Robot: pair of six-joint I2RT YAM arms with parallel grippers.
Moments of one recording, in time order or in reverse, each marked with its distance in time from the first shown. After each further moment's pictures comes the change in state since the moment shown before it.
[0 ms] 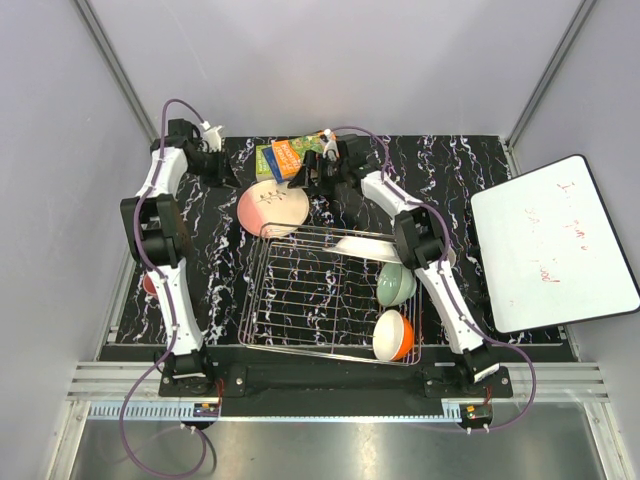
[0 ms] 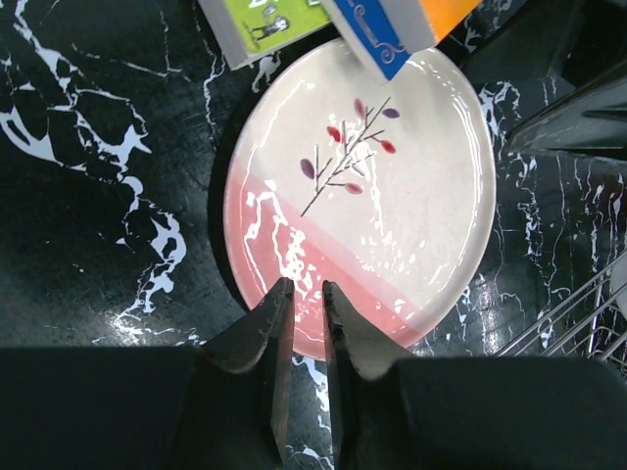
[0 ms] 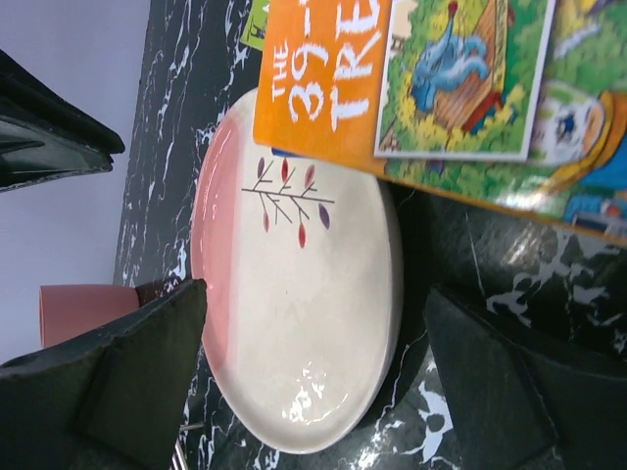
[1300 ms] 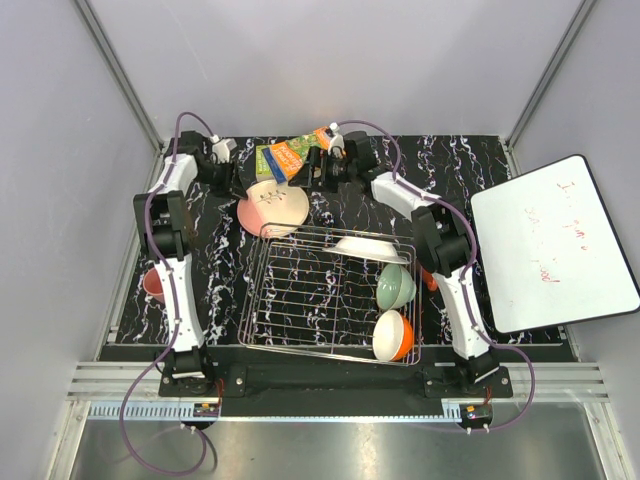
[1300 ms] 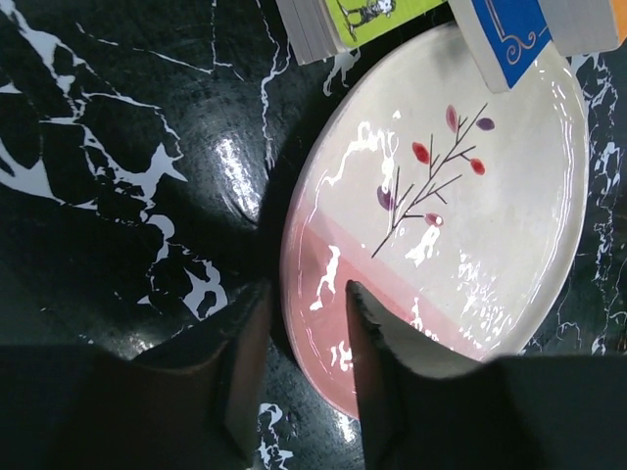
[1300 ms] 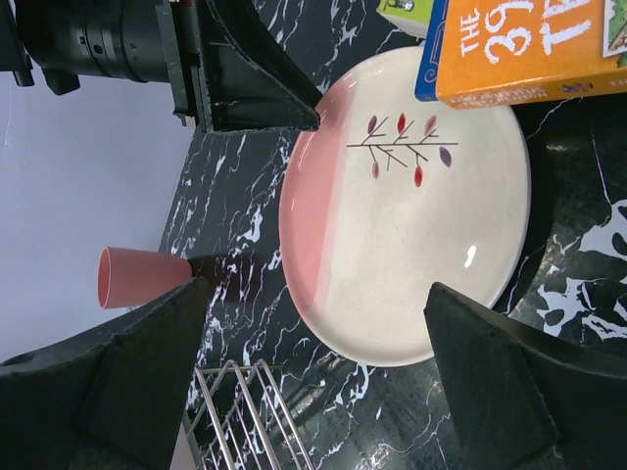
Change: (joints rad) left arm -0.013 0.163 0.055 0.031 -0.034 0.002; right arm 0.021 -0.366 -0.480 0.234 0.015 0.029
